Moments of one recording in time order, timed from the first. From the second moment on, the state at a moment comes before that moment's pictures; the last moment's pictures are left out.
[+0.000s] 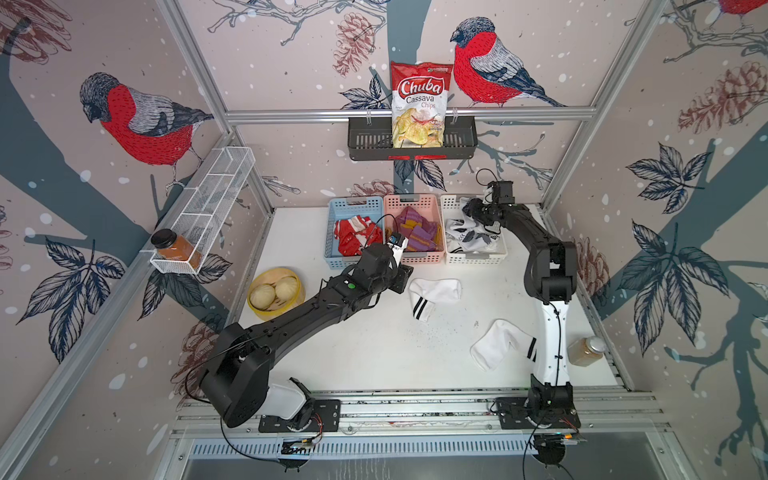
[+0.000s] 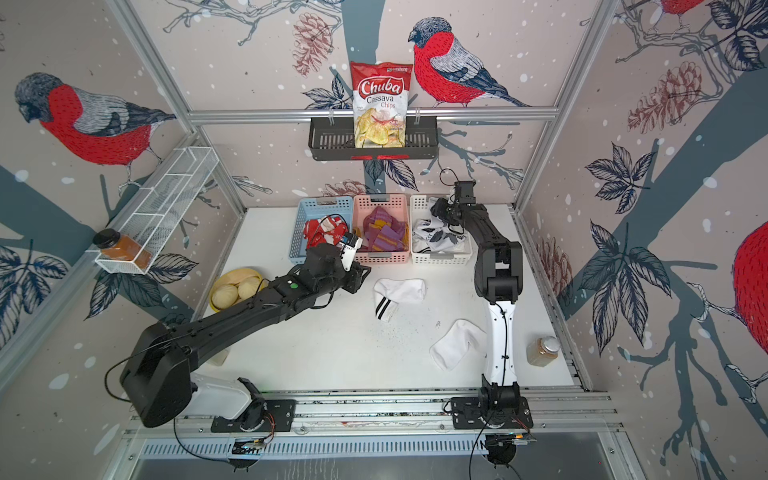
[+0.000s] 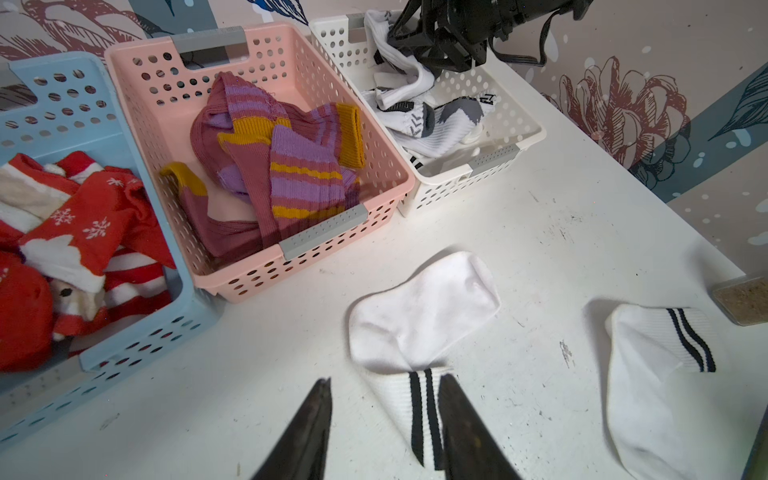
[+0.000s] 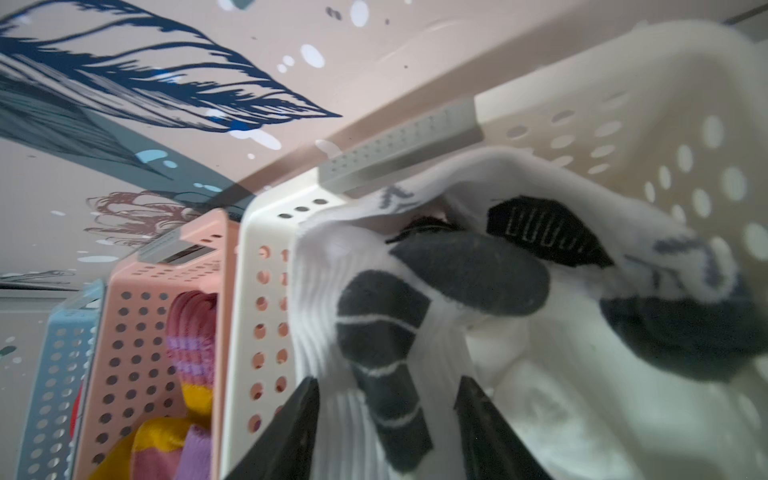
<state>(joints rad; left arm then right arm) -0.70 1.41 0.97 -0.12 0.03 -0.20 0.12 2.34 2.02 -0.39 -0.33 0.43</state>
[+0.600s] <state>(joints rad) -0.70 1.48 0.93 -0.08 0.10 -0.21 0.15 1.74 1.38 -0.18 -0.29 0.45</state>
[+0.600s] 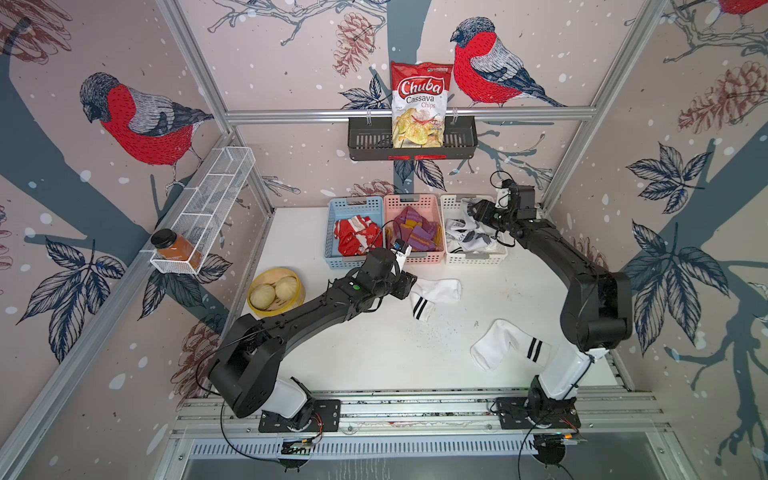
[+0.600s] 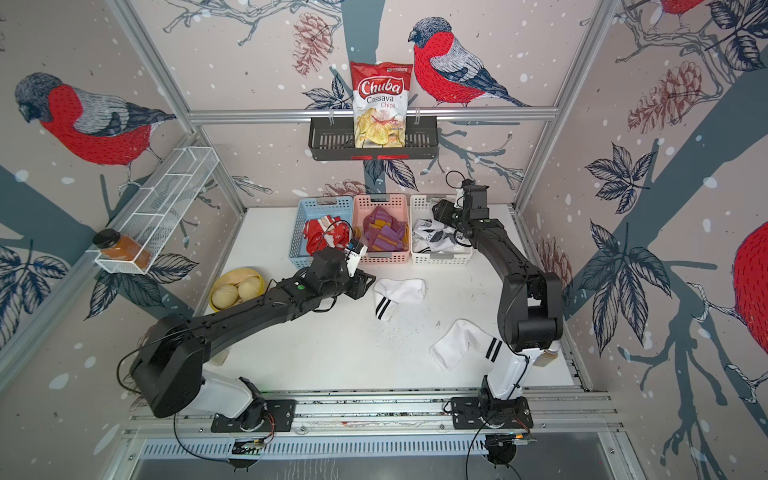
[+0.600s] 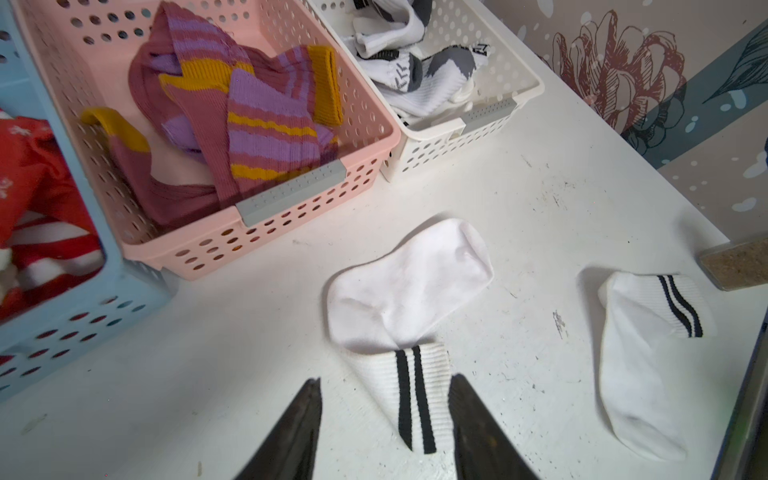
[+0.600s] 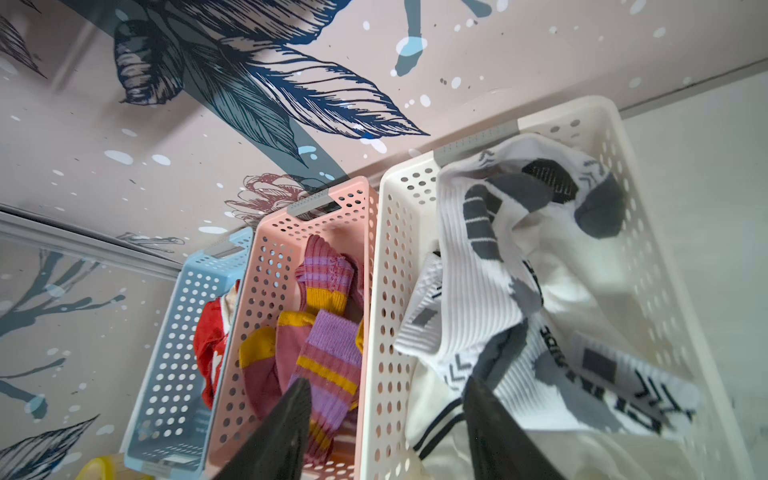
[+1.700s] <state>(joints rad) -0.70 1.81 0.96 0.02 0.24 -0.29 0.22 1.21 0.78 -0.28 -0.13 0.55</state>
